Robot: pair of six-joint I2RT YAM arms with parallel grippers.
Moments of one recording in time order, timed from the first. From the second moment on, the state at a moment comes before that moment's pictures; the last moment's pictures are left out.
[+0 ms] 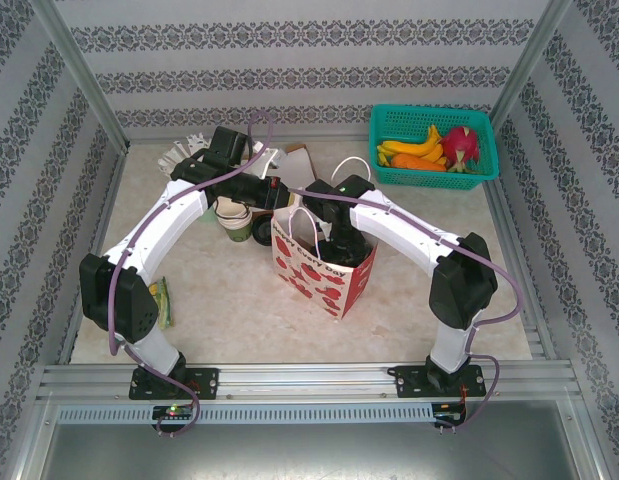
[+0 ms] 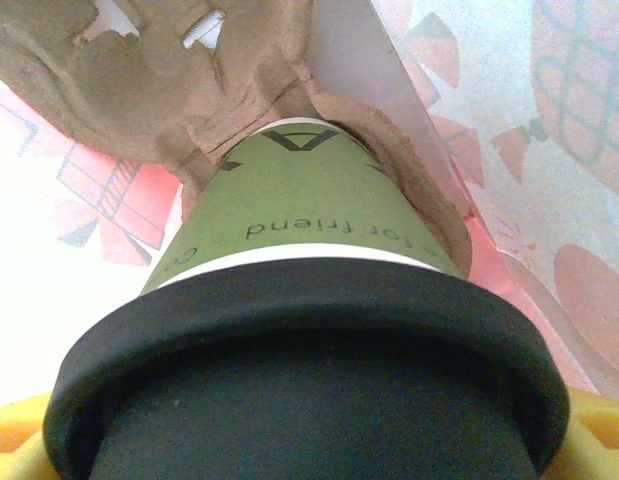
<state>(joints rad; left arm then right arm) -0.35 1.66 1.57 -0.79 0.69 -0.16 0.71 1.82 1.61 -1.42 -0.13 0.39</state>
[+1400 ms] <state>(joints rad) -0.36 1.66 1.57 -0.79 0.71 -0.11 0.71 1.88 1.72 -1.57 -0.10 0.40</state>
